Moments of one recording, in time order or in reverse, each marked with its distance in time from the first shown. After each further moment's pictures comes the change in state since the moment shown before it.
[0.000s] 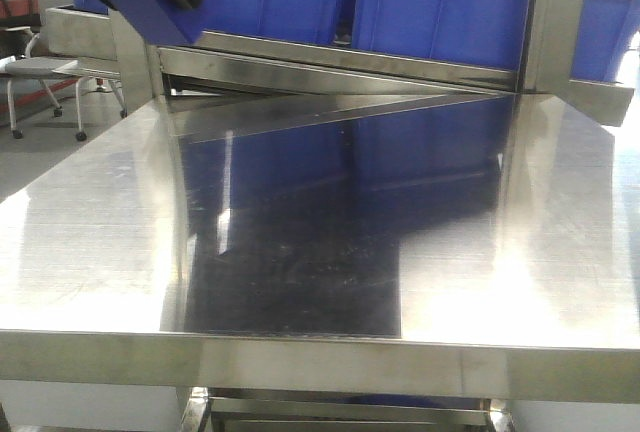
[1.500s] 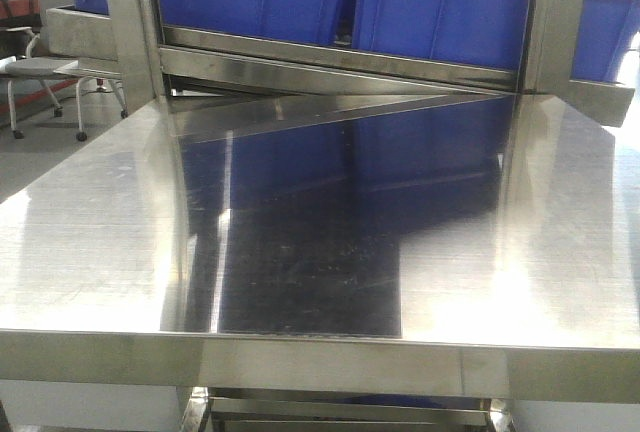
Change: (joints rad) left arm 0.465 -1.130 0.714 0.050 -0.375 0.000; right arm 0.000 0.000 0.000 0.000 0.000 0.000
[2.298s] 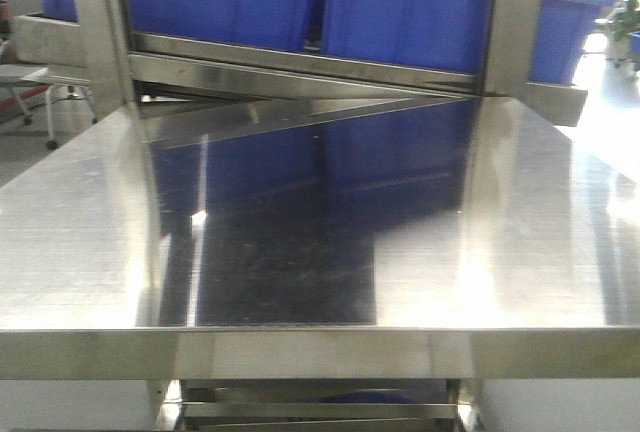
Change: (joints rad) left arm 0.002 -0.002 0.000 0.003 0.003 -0.004; right arm 0.000 0.000 0.000 0.000 0.000 0.000
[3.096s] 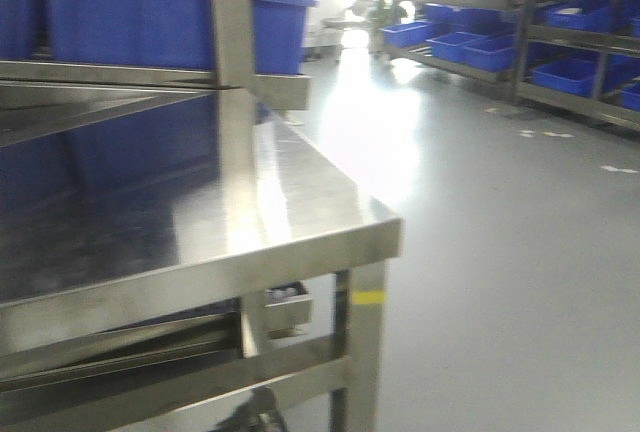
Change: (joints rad) left arm 0.000 0.001 0.000 0.002 0.000 0.000; right arm 0.000 0.000 0.000 0.000 0.000 0.000
